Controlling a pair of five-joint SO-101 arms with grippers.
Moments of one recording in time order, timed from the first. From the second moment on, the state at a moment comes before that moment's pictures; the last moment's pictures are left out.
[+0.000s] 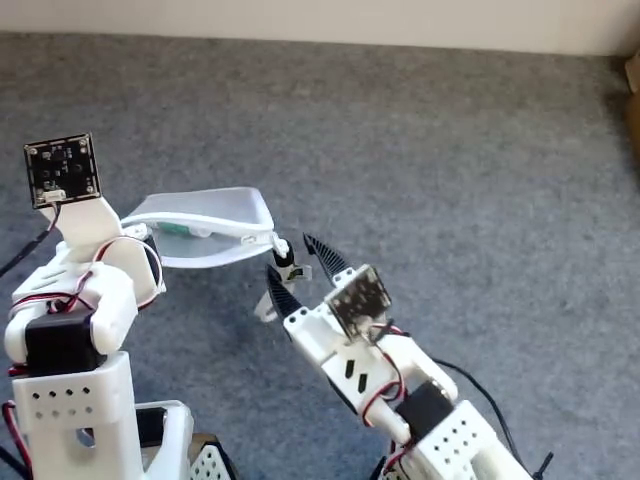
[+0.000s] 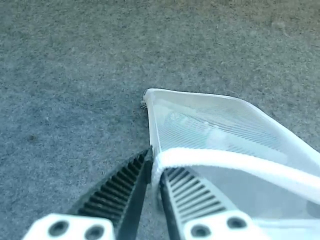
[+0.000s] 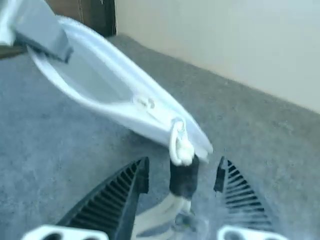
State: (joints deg) left arm -13.5 -58.7 35.8 74.9 11.5; right arm -43.2 -80.8 86.5 15.1 4.7
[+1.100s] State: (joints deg) left arm -13.5 -58.7 35.8 74.9 11.5; right arm -41.4 -64.4 83.3 4.2 4.7
